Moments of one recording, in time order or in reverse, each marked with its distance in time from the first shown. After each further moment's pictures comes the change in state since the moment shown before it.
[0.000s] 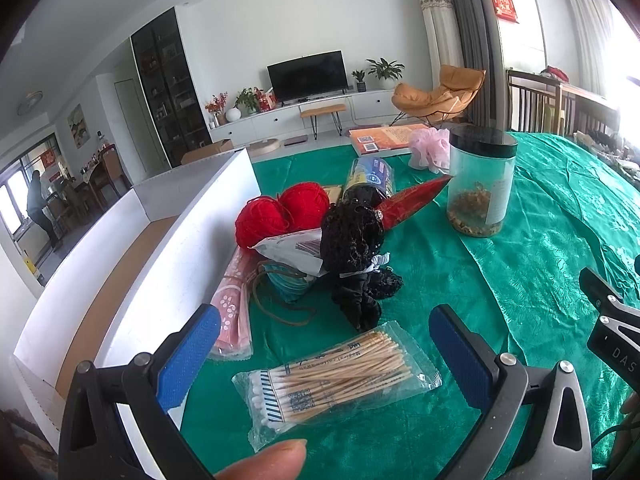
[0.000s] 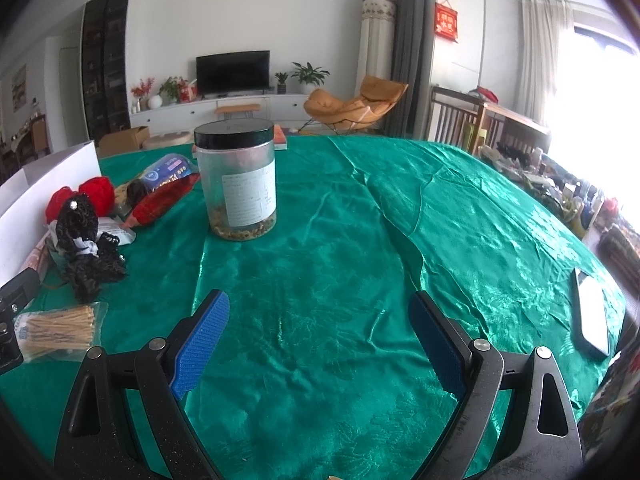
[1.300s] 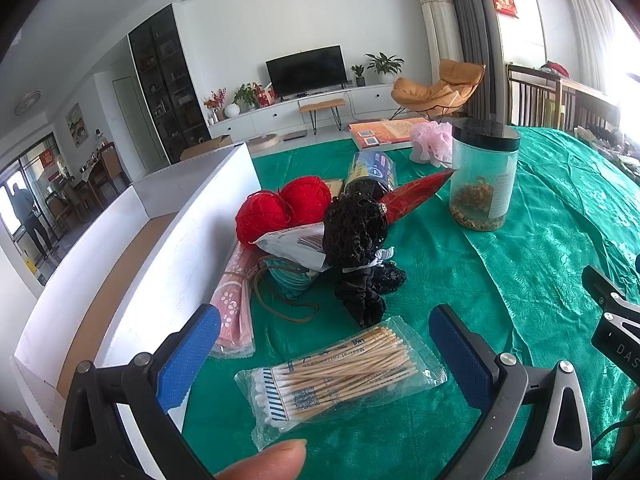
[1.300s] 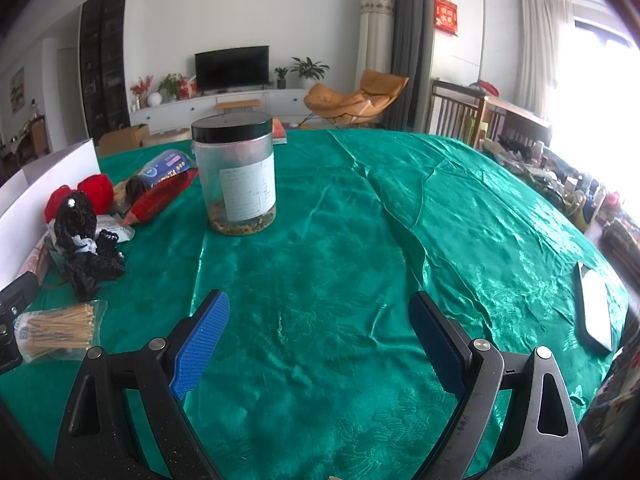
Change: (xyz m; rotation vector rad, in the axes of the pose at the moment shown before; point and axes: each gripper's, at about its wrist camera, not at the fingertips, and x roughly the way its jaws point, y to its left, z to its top) left arm 0.003 0.000 -0.001 0.008 0.017 0.001; right arm 0.005 -0.005 0.003 0.026 0.020 0.009
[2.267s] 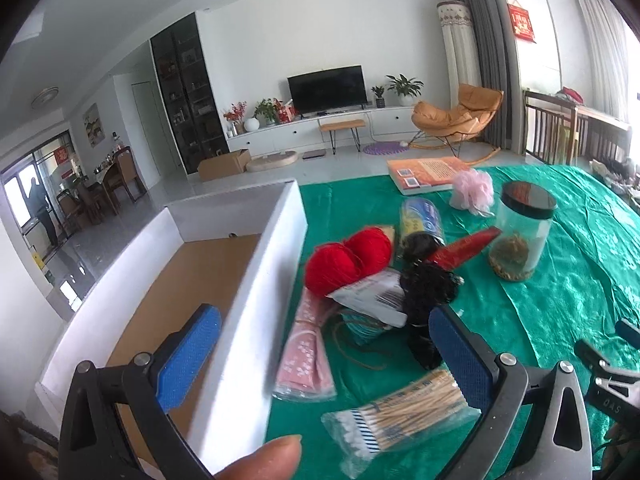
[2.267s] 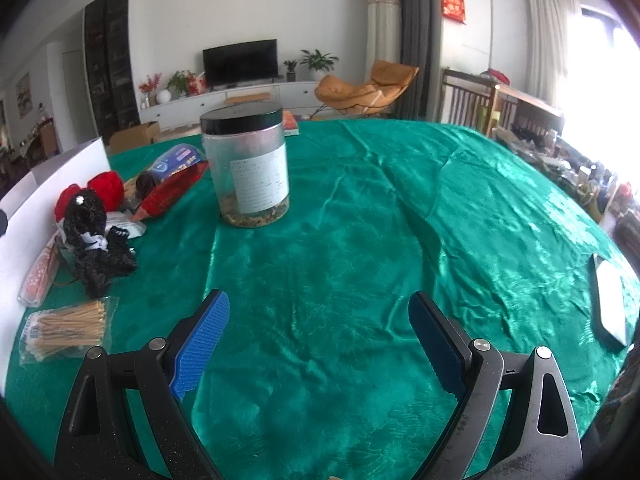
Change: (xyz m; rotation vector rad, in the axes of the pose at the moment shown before) left arm -0.024 0.082 0.042 -0.057 -0.070 0.048; right arm 0.008 0.015 -0.005 0.009 0.076 0.203
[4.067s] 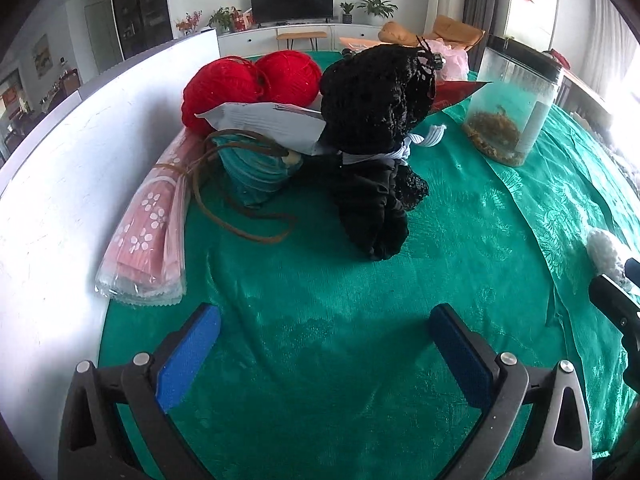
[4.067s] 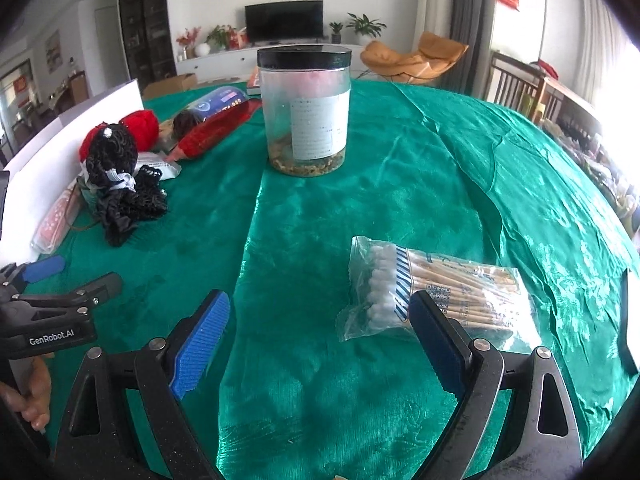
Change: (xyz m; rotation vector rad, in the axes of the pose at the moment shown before) left arm 0.106 -0.079 -0.088 -0.039 0.345 -0.216; right arm 0.003 0.031 -0.020 -0.096 0.132 -0.025
